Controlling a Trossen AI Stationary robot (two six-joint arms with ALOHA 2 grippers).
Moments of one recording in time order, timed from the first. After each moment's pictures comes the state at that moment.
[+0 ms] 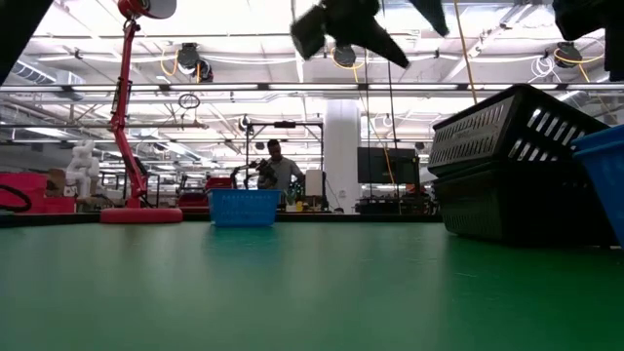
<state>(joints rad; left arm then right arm) -0.16 2.09 1.99 -0.74 -0.09 -1.55 0.49 0.66 0.87 -1.32 0.16 1.48</state>
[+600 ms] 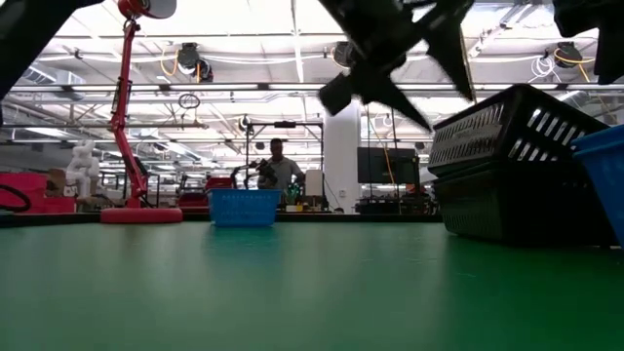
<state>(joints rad) -0.12 2.22 1.99 -0.63 -0.05 -1.45 0.49 0.65 0.87 -1.34 0.24 1.42</state>
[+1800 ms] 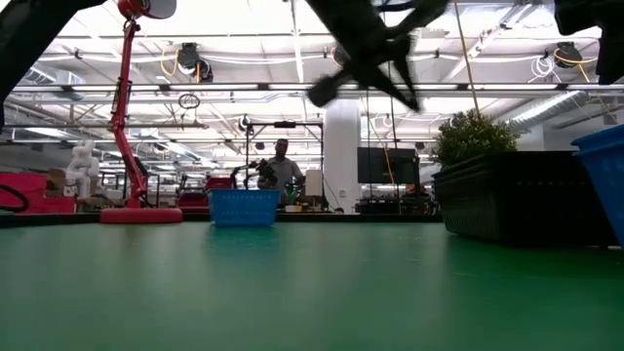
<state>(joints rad) -0.04 2.17 1.99 -0.72 -0.02 -1.26 0.49 0.64 0.87 -1.35 0.23 1.35</state>
